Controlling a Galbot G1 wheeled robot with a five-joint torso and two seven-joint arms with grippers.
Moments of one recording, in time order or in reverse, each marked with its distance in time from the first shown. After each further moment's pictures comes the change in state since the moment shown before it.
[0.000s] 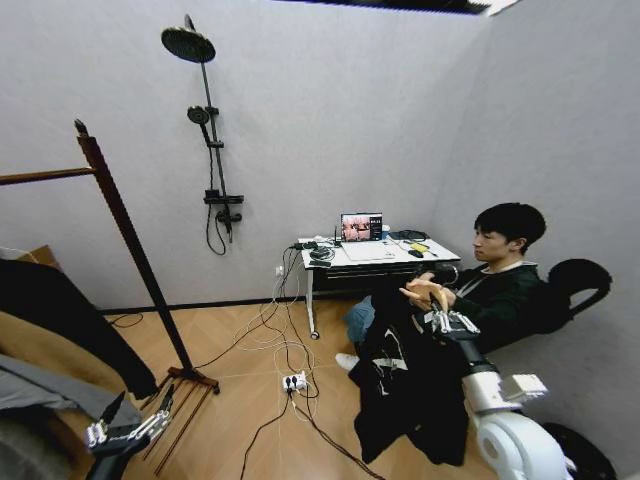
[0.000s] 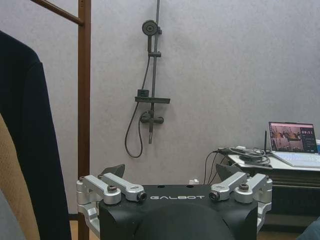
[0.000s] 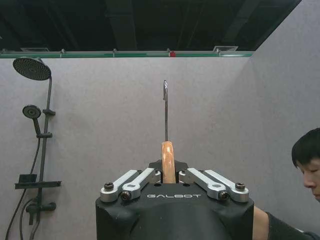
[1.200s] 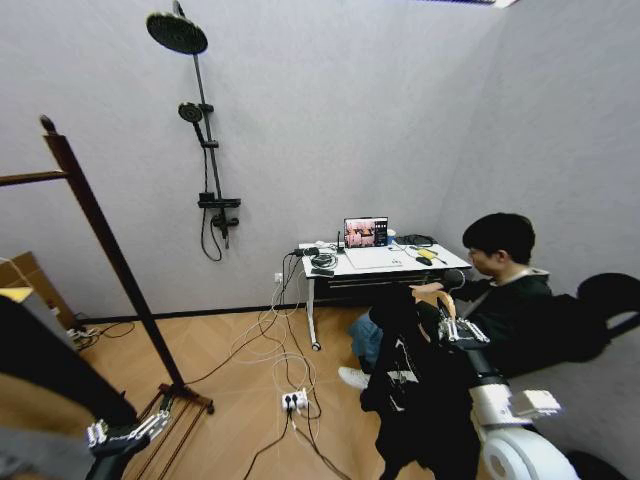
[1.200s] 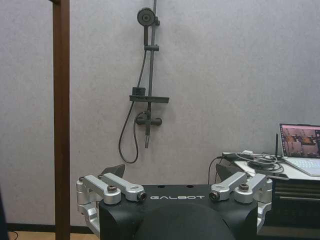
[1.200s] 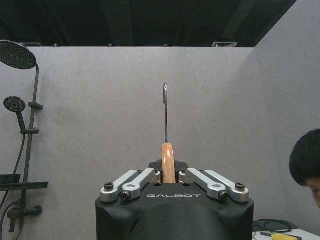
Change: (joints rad) left arm 0.000 0.000 0.000 0.000 0.000 0.000 0.000; right arm -0.055 0.025 0.001 0.012 -0.012 0.043 -0.012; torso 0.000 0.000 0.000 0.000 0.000
